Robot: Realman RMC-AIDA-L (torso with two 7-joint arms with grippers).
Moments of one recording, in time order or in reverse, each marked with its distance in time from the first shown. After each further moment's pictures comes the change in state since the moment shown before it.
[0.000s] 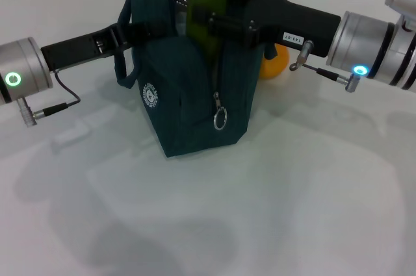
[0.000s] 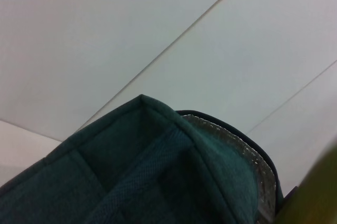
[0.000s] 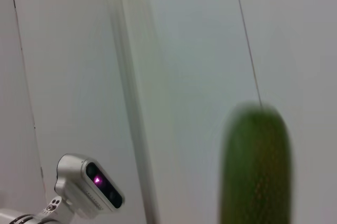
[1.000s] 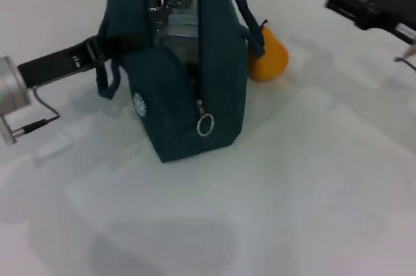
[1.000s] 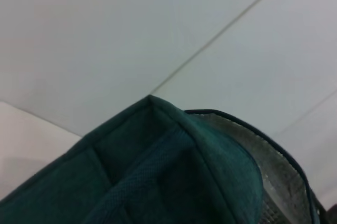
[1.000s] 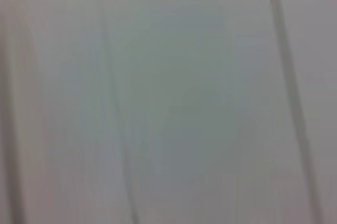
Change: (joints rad) left arm 0.072 0.006 -0.004 0.008 -0.028 0.000 0.003; right arm -0.247 -0.076 0.213 -0.080 -0.009 -0.011 -0.040
